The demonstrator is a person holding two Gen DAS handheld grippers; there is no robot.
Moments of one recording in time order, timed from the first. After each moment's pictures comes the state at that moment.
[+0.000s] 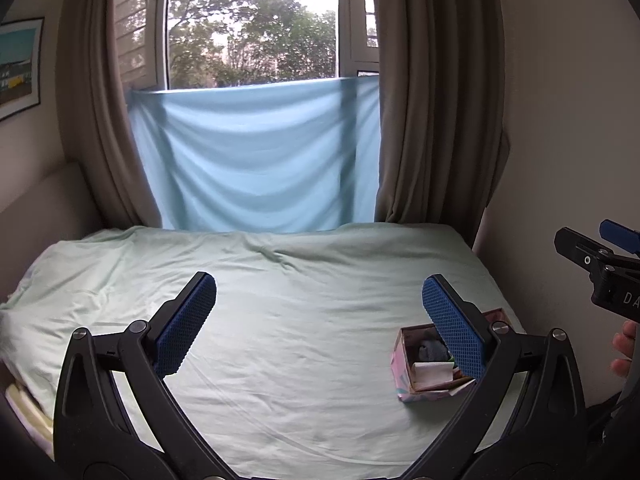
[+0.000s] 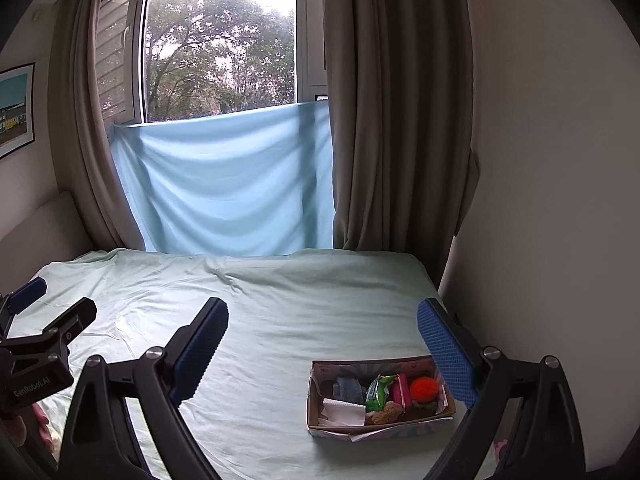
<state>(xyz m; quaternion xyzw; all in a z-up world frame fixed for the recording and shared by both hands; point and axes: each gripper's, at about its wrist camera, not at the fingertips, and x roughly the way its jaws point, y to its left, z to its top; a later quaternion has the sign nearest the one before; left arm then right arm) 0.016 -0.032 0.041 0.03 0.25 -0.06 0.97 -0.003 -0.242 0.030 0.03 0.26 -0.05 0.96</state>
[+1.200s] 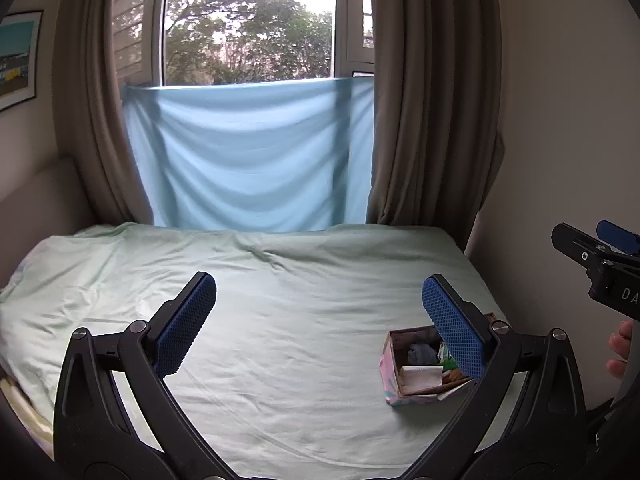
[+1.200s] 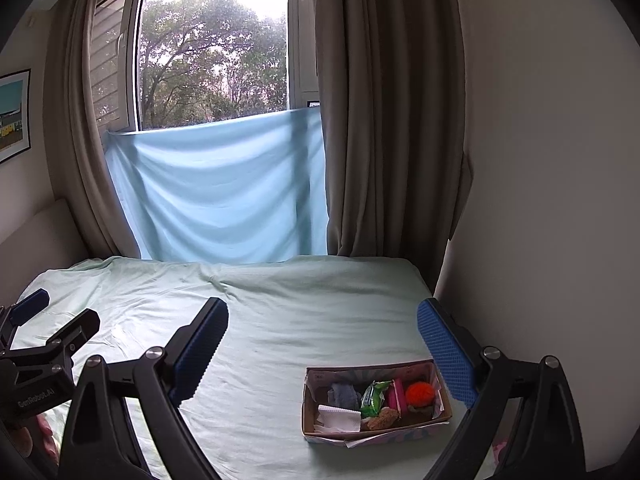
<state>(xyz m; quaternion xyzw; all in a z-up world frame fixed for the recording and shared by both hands) 0.020 -0.037 0.039 0.01 0.25 -0.07 0.97 0.000 -0.253 0.034 0.03 0.25 -0.06 0.97</state>
